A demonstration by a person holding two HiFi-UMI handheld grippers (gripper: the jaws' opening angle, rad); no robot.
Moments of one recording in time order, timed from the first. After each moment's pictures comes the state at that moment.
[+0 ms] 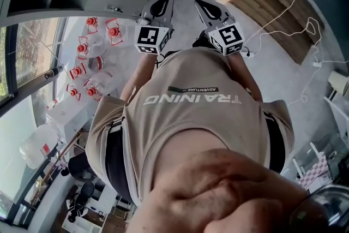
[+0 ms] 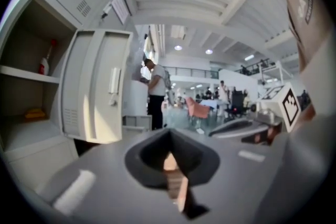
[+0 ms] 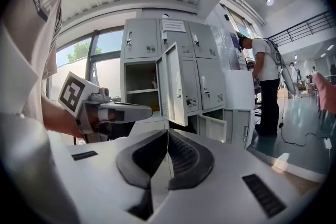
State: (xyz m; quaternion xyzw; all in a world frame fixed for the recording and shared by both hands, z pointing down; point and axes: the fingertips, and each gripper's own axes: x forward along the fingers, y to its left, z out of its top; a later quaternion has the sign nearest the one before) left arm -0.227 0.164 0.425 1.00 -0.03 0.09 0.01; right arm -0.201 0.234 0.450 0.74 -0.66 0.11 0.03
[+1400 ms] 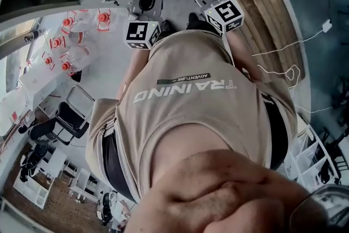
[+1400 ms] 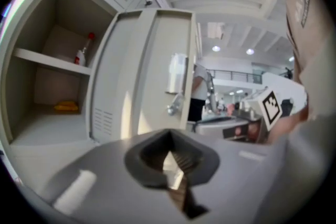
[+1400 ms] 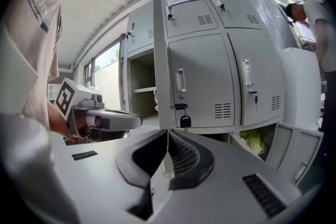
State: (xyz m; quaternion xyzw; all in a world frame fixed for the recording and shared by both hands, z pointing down) left arm -0.149 -0.030 0.442 0.96 -0.25 0.08 0.08; right arm -0.080 -0.009 0.451 0.53 -0.84 0.10 0.06
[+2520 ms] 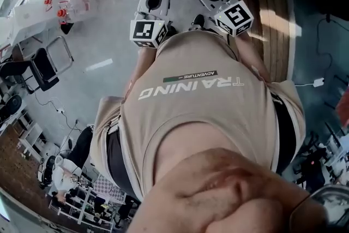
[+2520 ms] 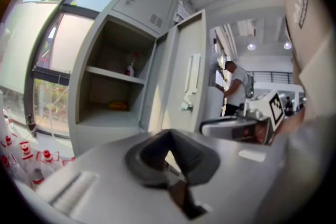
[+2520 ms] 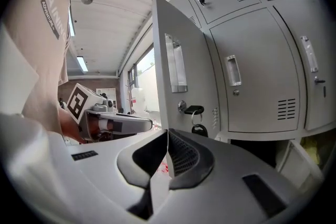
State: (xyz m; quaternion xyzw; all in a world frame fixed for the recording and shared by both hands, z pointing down) left arm -0.245 -0.002 0.446 0.88 -0.45 0.06 0.11; right arm -0.176 0.004 0.446 0.31 -0.94 0.09 0.07
